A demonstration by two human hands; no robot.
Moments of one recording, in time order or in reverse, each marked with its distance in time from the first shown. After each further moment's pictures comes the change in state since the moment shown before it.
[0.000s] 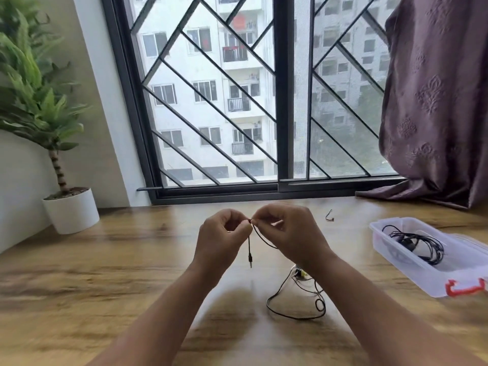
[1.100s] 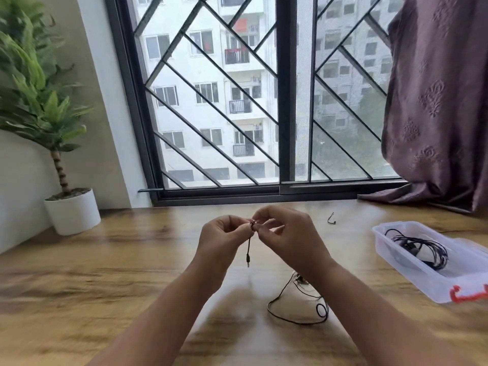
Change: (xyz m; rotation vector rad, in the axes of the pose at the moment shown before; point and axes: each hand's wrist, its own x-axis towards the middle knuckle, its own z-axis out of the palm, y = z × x) left_hand -0.003 0.006 0.000 -0.406 -0.084 -0.201; right_hand -0.003 0.000 0.009 0.080 0.004 0.093
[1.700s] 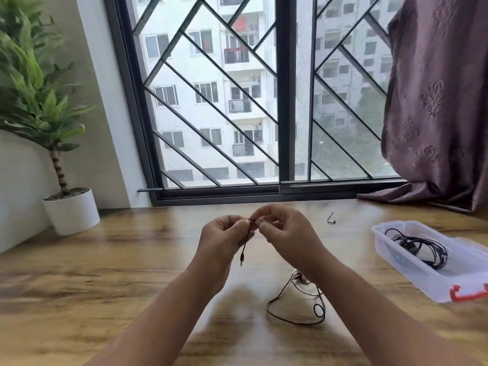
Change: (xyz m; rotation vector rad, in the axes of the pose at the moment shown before) left_hand 0.002 -0.001 0.002 -0.127 -0.006 -0.059; right_hand 0.001 -0.007 -0.001 0.215 -0.061 0.194
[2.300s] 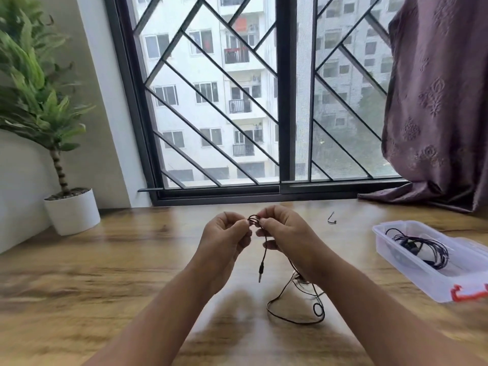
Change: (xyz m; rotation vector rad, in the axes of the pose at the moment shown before) left_hand -0.001 0.003 -0.001 -0.086 -0.028 -0.037; right_hand 0.002 -0.001 0.003 0.234 -0.089 0.237
